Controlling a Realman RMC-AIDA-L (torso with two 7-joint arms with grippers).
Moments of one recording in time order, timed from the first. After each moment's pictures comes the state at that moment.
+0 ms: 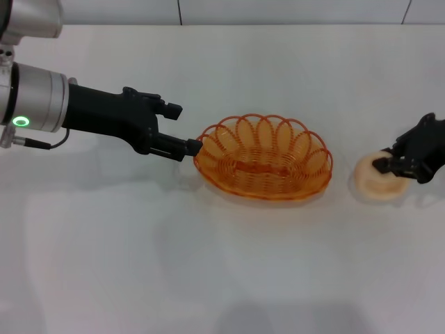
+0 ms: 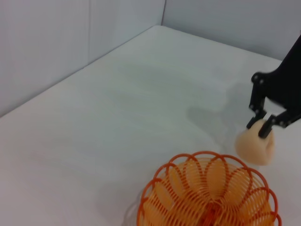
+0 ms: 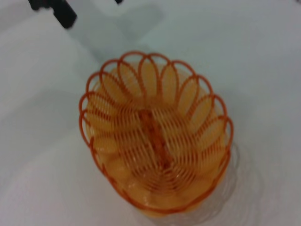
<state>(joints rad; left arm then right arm) -0.63 -2.04 0.95 0.93 2.15 1.53 -1.75 0.51 2.01 -1.17 -1.28 -2.33 -1.53 1.97</state>
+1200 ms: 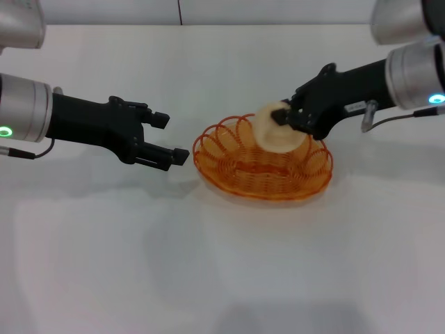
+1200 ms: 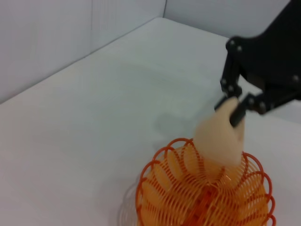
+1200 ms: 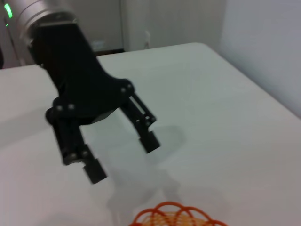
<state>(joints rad) -0.59 -2.03 0.94 0.95 2.15 1.56 -1.74 0.59 2.02 -1.43 -1.29 -2.08 -1.25 2.04</state>
